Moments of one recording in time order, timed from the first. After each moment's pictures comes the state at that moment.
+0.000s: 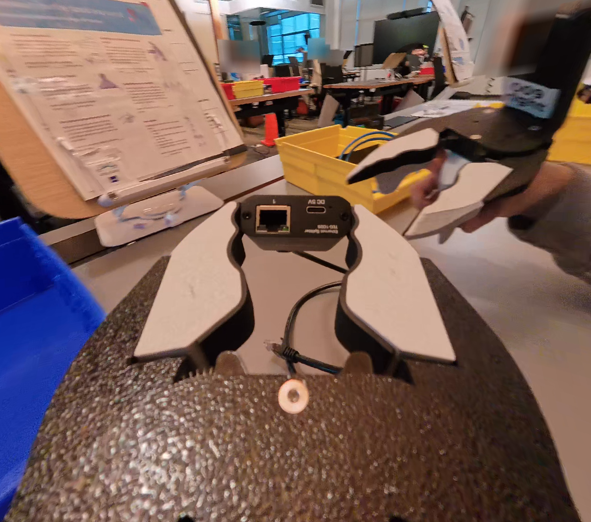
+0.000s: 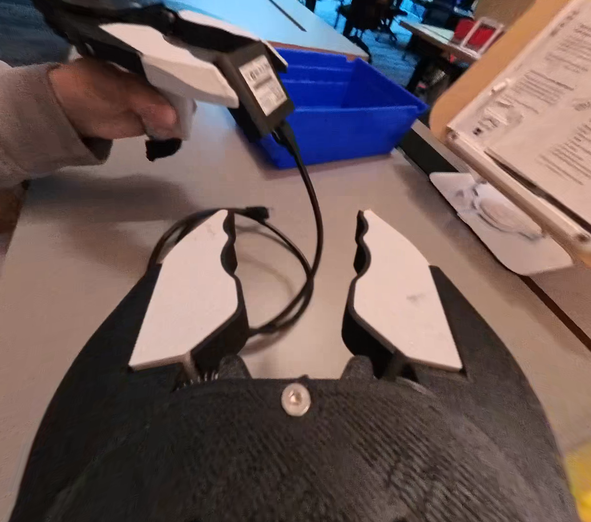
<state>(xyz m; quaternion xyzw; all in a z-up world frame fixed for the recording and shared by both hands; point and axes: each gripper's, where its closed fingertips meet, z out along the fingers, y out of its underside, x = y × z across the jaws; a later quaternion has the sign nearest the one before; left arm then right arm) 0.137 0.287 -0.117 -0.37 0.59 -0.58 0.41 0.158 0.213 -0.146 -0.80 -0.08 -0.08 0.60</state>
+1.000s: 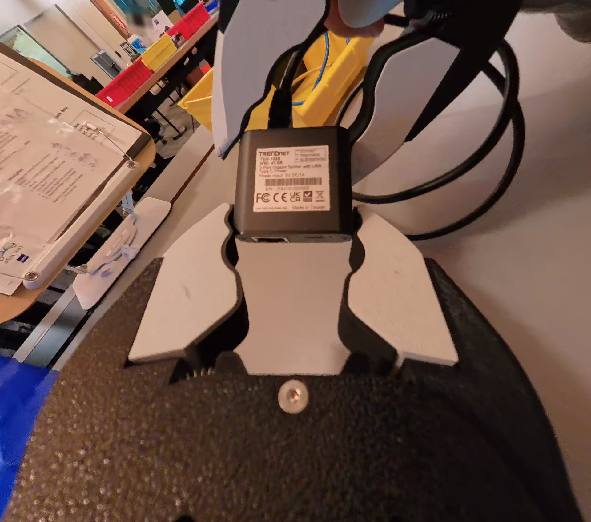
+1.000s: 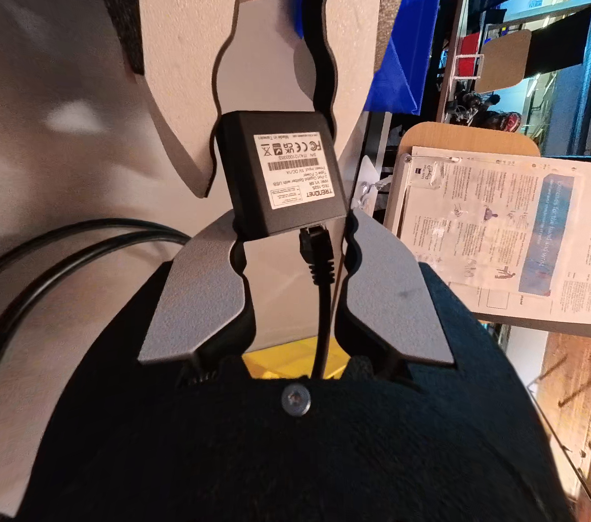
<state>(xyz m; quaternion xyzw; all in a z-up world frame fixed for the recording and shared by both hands) 0.140 0.197 -0.190 -0.21 0.77 -0.43 0.43 0.153 0.198 -0.178 -0.79 -0.39 -0.38 0.29</state>
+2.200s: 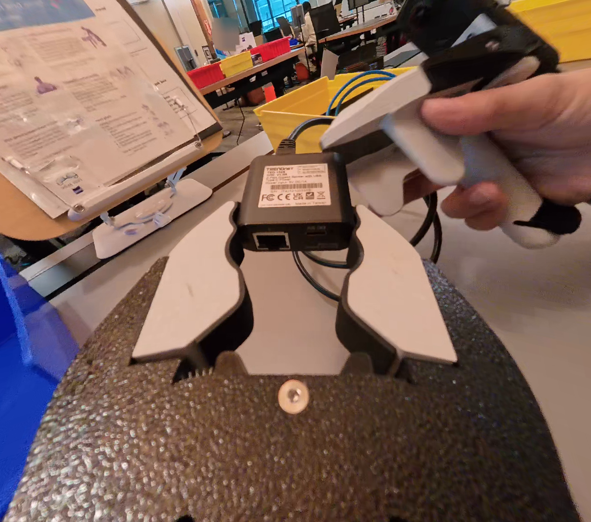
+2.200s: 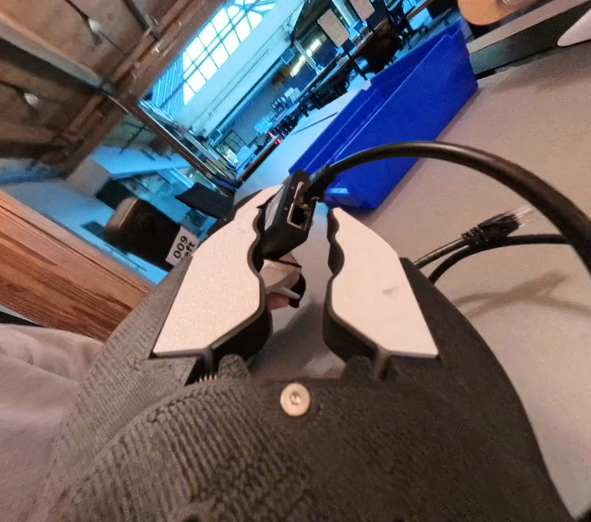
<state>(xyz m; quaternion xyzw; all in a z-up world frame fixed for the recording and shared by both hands) 0.153 0.239 -0.160 -0.33 0.66 -0.51 0.45 0.156 0.225 -0.138 -0.63 0.25 0.29 0.67</state>
